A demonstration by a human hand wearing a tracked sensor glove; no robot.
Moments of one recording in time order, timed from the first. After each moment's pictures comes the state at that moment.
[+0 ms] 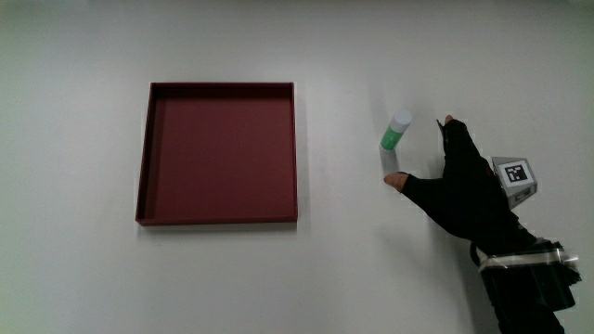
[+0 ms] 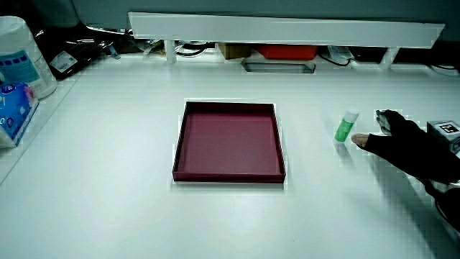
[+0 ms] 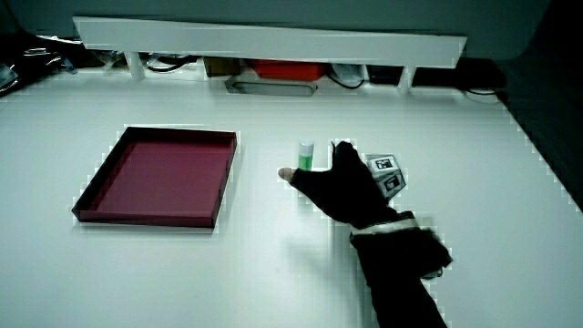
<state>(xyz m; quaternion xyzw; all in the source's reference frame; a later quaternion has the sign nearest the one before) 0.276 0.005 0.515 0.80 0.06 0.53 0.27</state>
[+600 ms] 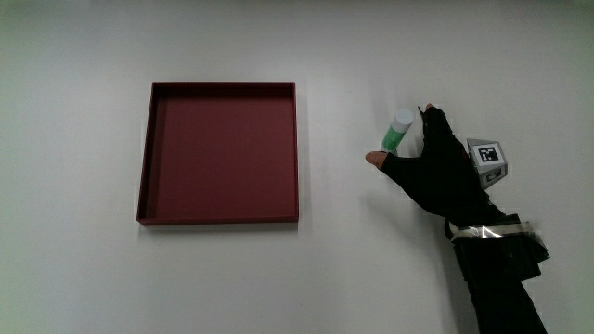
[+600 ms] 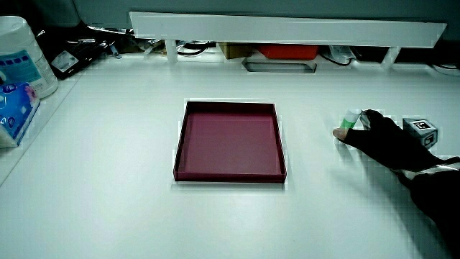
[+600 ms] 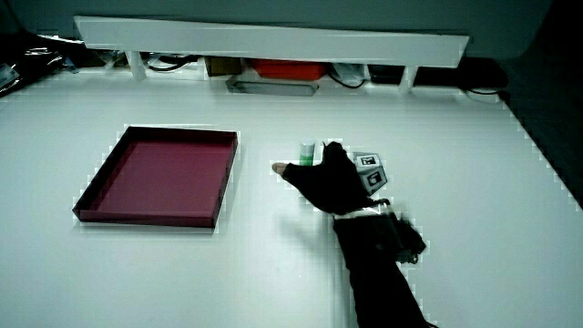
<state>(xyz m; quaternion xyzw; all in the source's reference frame) 0.254 -0.017 0.542 0.81 0.10 0.53 0.24</state>
